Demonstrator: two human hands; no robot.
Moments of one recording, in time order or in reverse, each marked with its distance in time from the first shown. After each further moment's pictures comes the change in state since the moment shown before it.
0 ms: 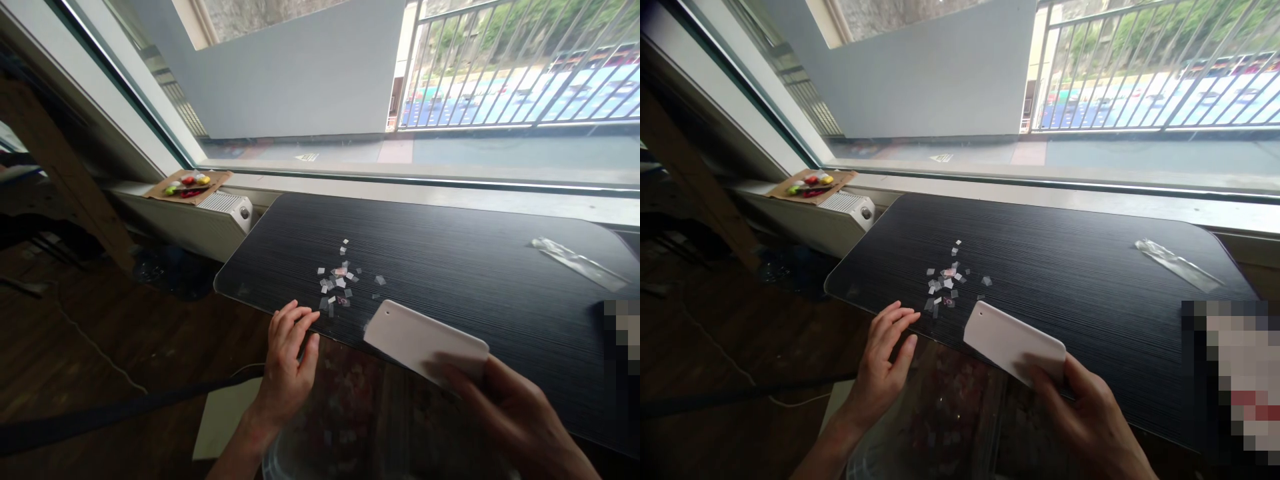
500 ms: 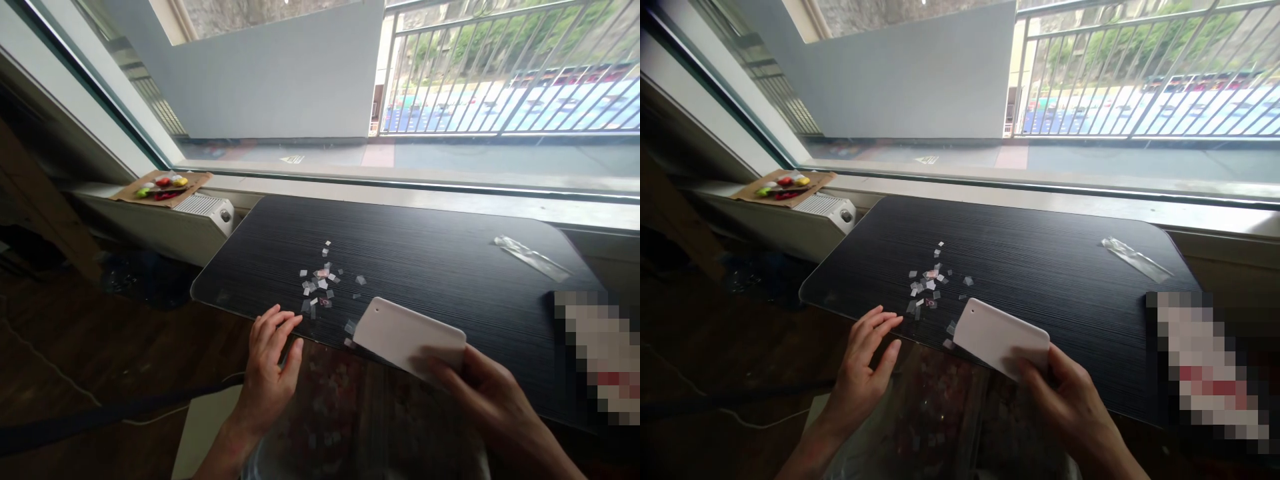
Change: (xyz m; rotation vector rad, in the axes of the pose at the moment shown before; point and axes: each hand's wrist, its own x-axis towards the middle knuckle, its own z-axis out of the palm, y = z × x) left_hand -0.002 -0.004 0.003 -0.005 0.001 0.038; right_hand 0.000 0.003 -0.007 0.084 -0.026 0.112
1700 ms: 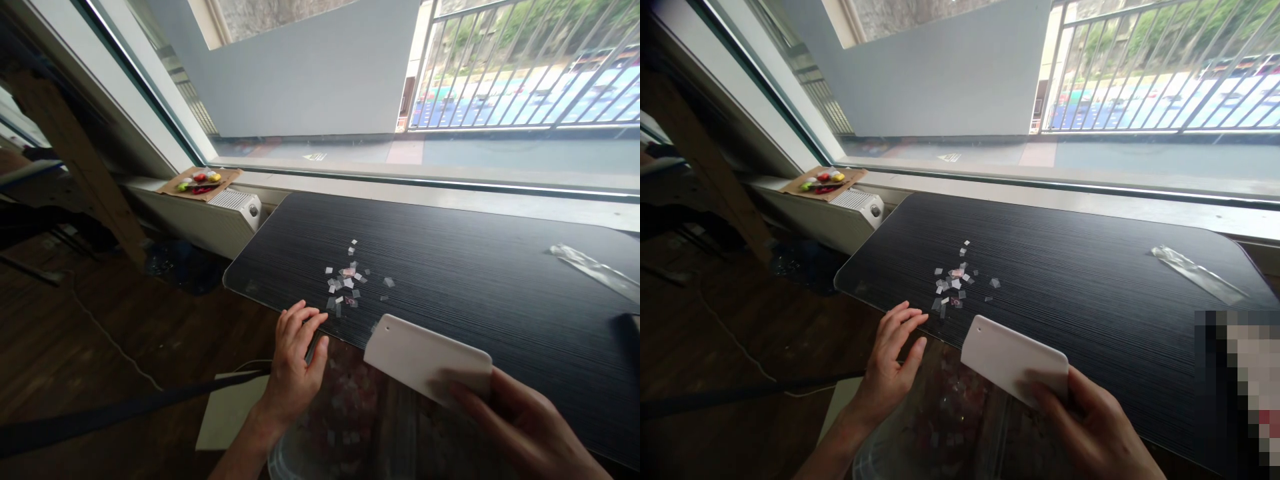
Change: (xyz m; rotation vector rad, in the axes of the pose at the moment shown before) left_hand -0.001 0.005 -0.002 0.014 -0.011 -0.036; right_hand -0.005 -0.002 0.003 -0.015 -0.080 0.049
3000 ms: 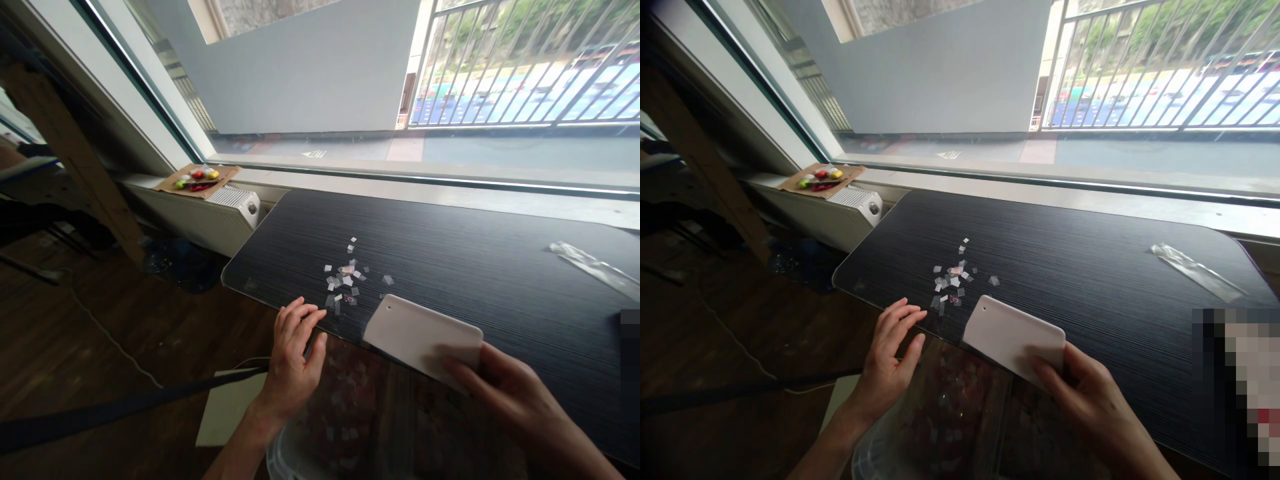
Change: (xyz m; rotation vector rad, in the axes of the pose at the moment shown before) left_hand 0.002 0.000 0.000 0.002 0.000 0.005; right_hand 0.020 -0.010 0.005 0.070 -0.039 0.025
